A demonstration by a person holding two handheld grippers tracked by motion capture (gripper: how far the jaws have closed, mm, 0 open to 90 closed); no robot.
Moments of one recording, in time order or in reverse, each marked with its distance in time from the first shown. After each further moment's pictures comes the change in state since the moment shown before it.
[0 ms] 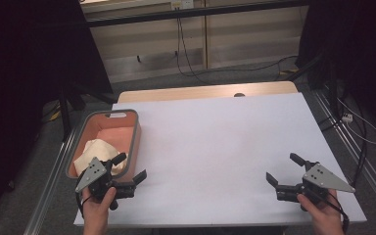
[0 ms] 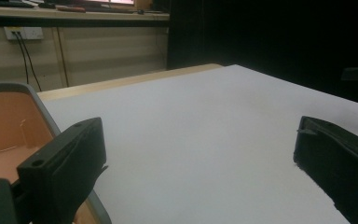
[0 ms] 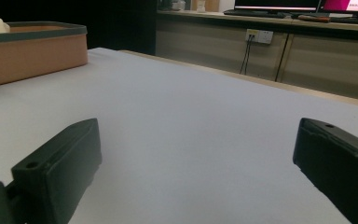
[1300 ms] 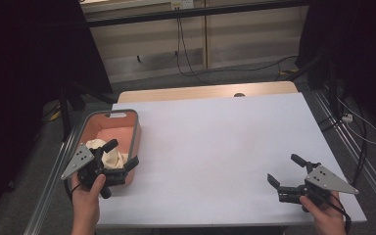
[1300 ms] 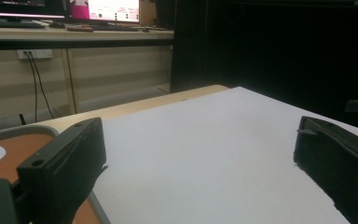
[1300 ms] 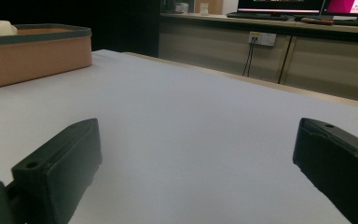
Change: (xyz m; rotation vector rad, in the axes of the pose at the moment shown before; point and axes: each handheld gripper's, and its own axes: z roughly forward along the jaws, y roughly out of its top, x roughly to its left) left arm 0.014 0.044 -0.005 -0.051 0.014 0.004; right arm -0.001 -0.001 -0.005 -0.008 0.021 0.000
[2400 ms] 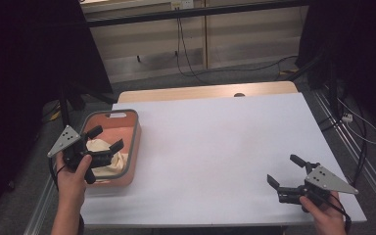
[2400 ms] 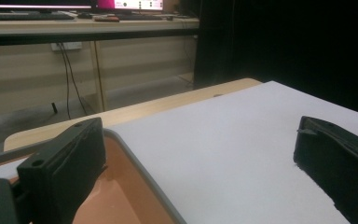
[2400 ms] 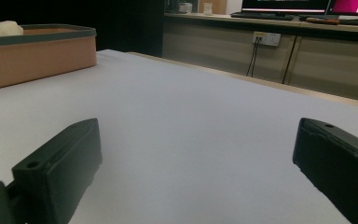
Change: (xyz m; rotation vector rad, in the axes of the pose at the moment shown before) left arm 0.048 0.026 -0.001 0.069 0.086 0.003; right arm 0.000 0.000 0.000 0.000 0.015 -0.001
